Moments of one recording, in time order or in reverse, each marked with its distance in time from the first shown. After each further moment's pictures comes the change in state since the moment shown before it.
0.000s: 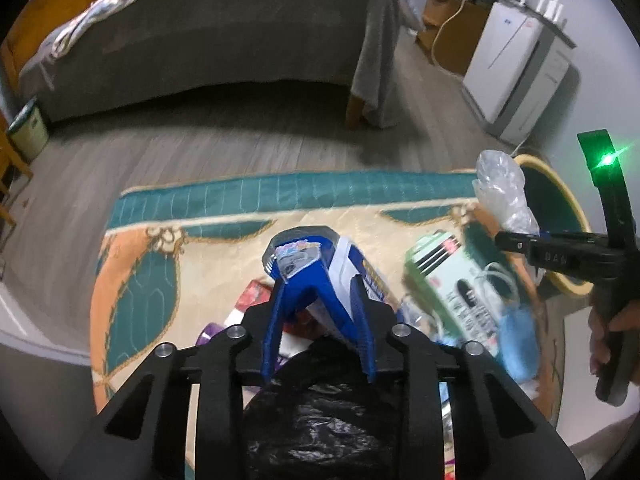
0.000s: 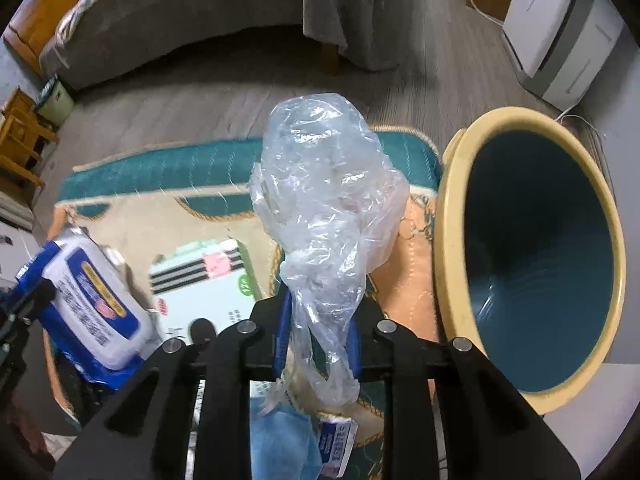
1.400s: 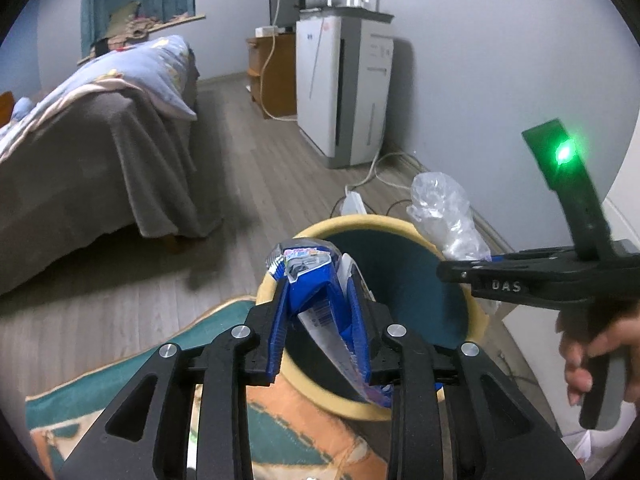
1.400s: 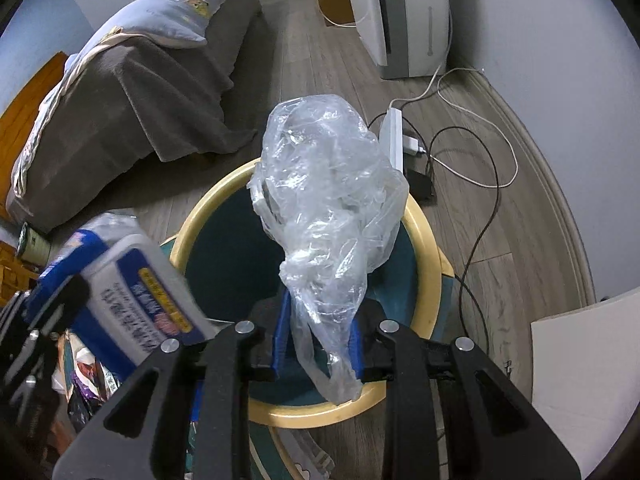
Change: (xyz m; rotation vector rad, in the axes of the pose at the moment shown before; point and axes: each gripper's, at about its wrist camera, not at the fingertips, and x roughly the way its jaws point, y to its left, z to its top) left arm 0.027 -0.289 0.080 0.448 -0.206 -0.257; right arm -0.083 -0.235 -0.030 0.392 -0.186 -0.027
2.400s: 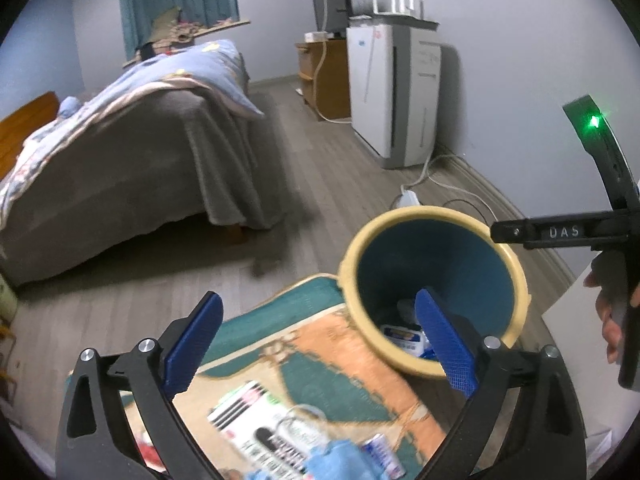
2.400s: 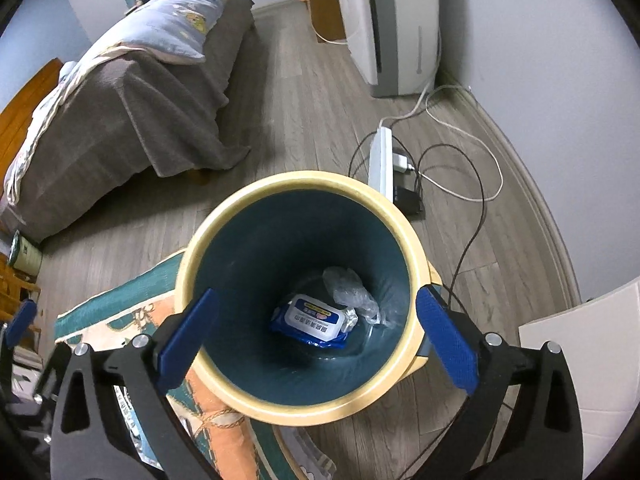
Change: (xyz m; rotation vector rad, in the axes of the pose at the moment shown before) left arm -0.073 0.044 -0.030 -0.043 -0.025 0.186; right arm -0.031 0.024 0.003 -0.029 -0.064 -0.063
